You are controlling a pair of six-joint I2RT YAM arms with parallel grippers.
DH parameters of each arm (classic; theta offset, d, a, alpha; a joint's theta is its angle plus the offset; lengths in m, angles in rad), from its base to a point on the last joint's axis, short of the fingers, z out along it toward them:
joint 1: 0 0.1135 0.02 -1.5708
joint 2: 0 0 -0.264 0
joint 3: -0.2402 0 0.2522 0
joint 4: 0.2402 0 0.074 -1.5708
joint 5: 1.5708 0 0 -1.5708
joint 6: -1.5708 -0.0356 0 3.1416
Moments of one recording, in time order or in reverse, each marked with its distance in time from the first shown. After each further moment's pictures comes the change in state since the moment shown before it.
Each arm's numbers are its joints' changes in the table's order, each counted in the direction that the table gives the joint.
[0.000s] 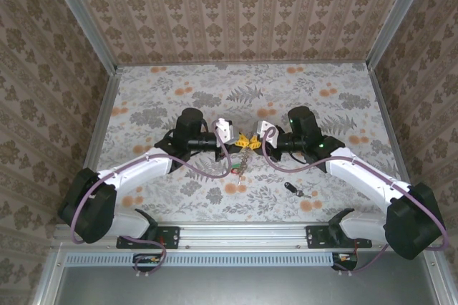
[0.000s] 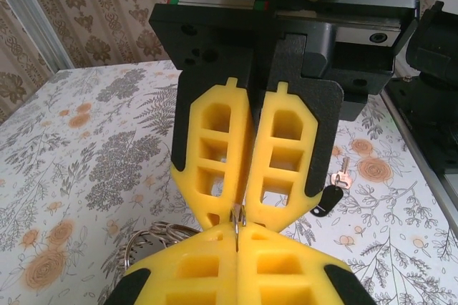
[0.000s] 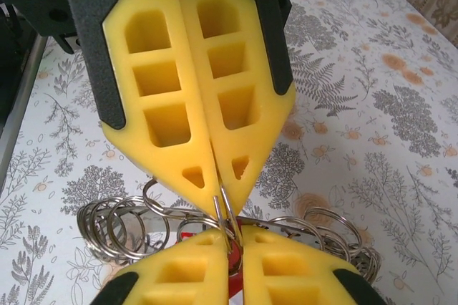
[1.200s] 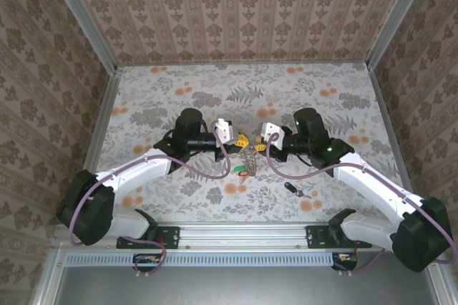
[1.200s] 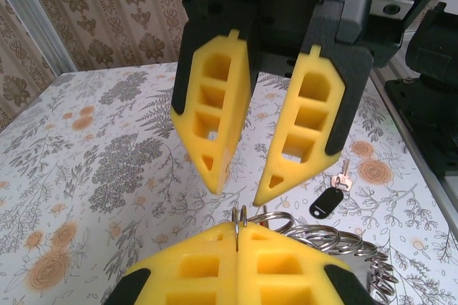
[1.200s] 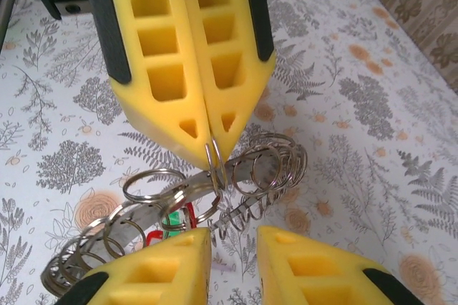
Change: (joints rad) left arm -0.001 -0.017 0.003 0.005 -0.009 -0.001; right arm -0.005 -0.105 -0.006 0.111 0.105 0.076
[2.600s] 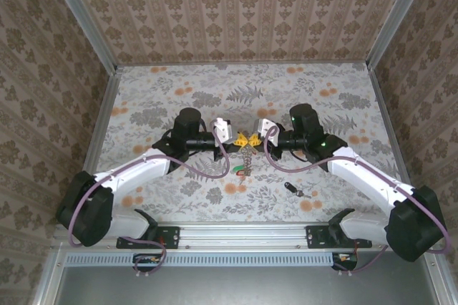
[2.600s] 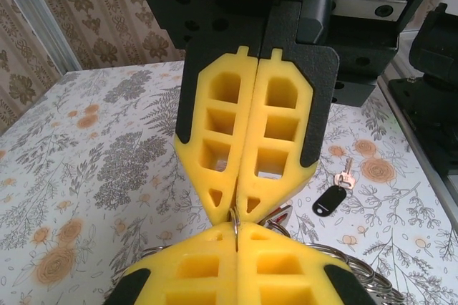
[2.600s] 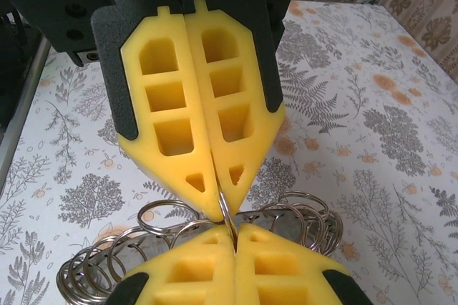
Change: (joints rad) left arm 0.008 -0.016 0.000 0.027 0.000 -0.011; right arm 0.000 0.088 -0.032 -0.074 -0.116 -0.042
